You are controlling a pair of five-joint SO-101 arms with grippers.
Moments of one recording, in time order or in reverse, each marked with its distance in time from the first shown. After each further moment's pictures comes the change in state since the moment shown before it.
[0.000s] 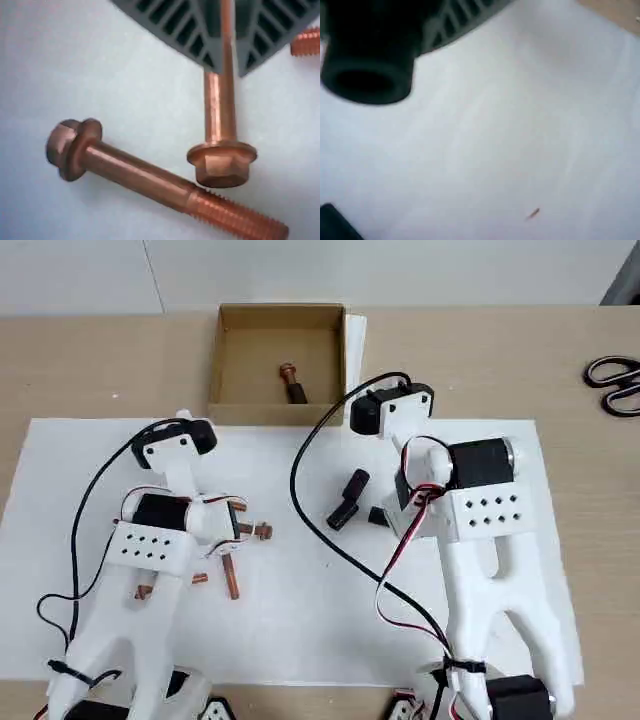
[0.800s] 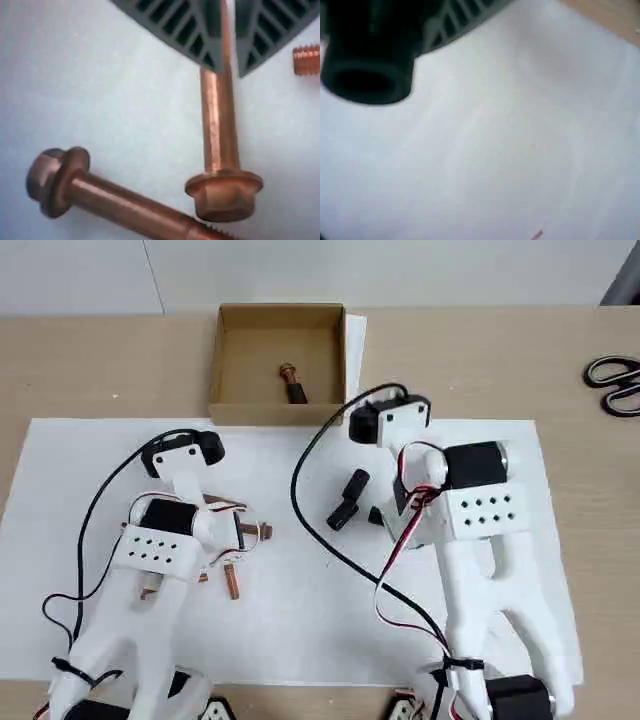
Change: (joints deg) left arm 1.6 0.1 2.2 0.1 0.0; right arm 0.0 0.0 4.1 -1.1 0.0
